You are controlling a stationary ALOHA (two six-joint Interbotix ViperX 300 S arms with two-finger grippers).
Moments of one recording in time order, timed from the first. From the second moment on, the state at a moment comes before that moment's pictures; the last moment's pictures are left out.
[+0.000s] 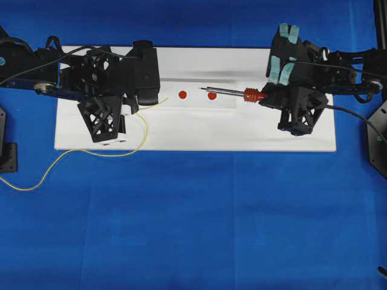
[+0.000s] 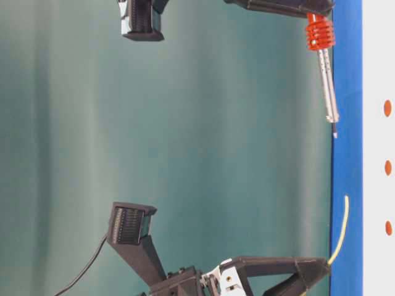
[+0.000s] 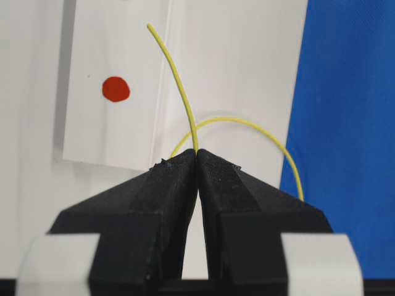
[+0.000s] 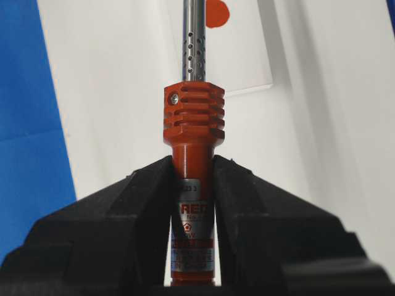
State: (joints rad) left arm 0.09 -0.16 0.59 0.01 0.58 -0.03; right arm -0.21 -0.33 0.84 0.12 0.40 0.08
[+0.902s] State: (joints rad) left arm 0.14 -0.14 0.70 0.01 0.49 -0.07; right arm -0.21 -0.25 0.77 0.12 0.41 0.08
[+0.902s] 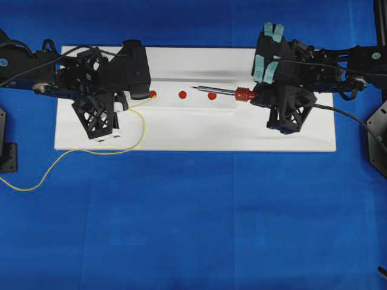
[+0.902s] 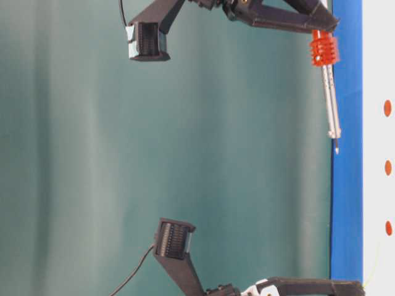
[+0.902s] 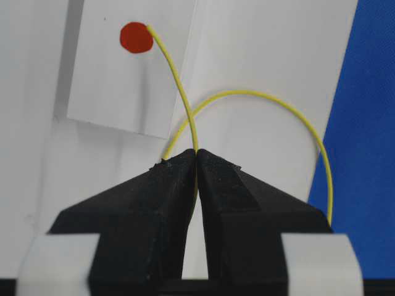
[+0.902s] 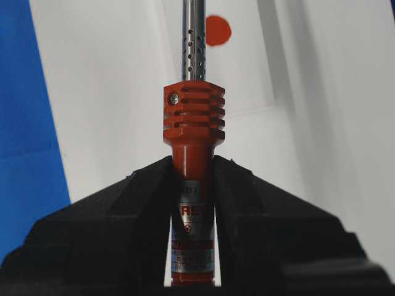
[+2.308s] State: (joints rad) left arm 0.15 -0.11 0.69 0.01 0.51 -0.08; right arm -0.19 0.04 0.50 0.06 0.50 0.07
